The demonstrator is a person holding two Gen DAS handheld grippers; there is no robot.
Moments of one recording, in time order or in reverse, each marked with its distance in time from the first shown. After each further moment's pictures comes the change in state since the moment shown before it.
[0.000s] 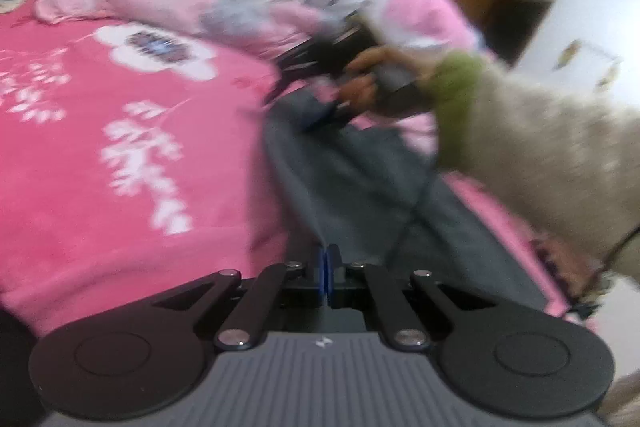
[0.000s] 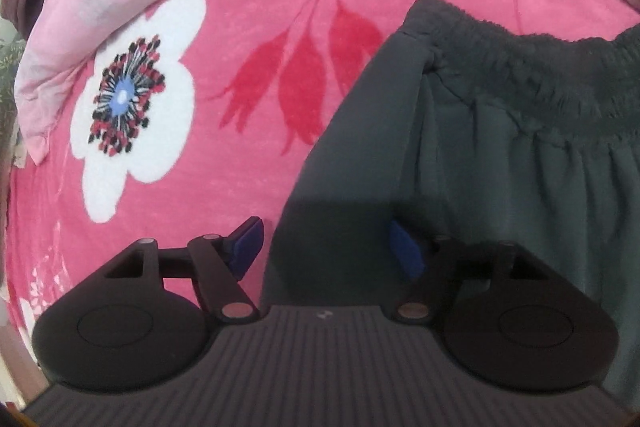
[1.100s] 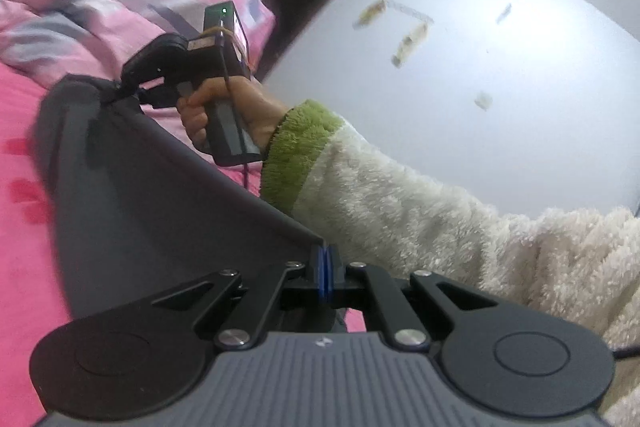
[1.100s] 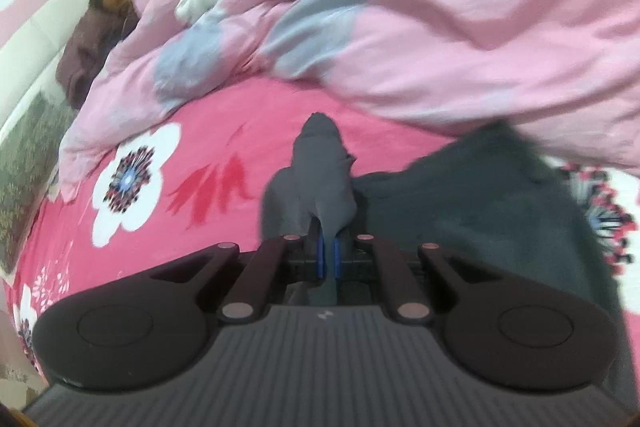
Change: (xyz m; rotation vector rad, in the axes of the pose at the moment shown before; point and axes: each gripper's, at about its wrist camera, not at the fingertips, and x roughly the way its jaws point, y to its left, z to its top) left arm 0.122 -0.174 0.035 0.143 0.152 -0.649; right arm -0.141 -0.183 -0.007 -0.093 -0.374 0.100
